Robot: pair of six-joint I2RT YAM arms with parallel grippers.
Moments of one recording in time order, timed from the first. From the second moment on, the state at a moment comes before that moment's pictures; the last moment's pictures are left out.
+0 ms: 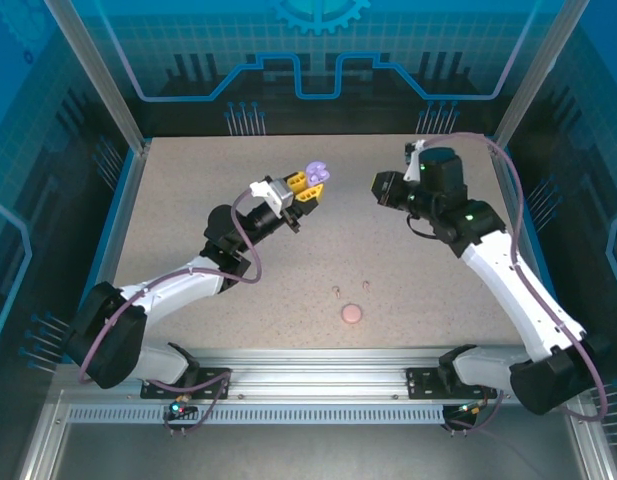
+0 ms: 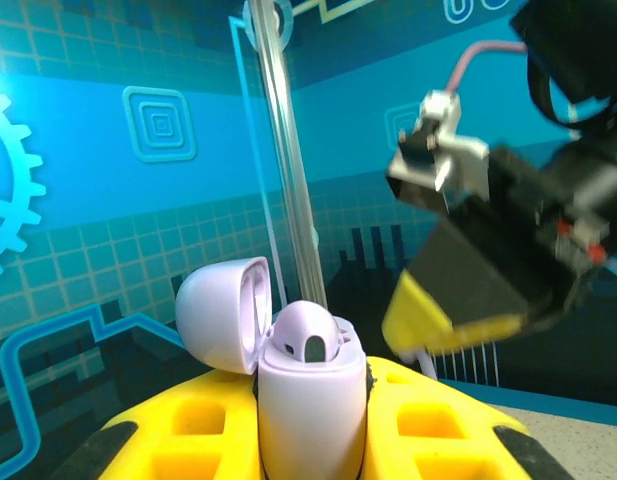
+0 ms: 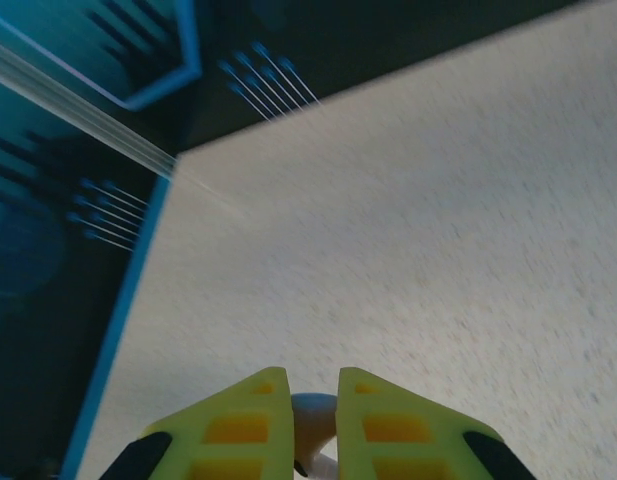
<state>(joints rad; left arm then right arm) -0.56 1.38 0.77 0.98 0.36 0.05 0.38 1.21 1.30 -0.55 -0.16 0.61</state>
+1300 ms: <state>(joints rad) -0.59 1.51 0.97 0.88 0.51 0.07 0.41 1.19 1.34 -0.30 -0.48 0.57</state>
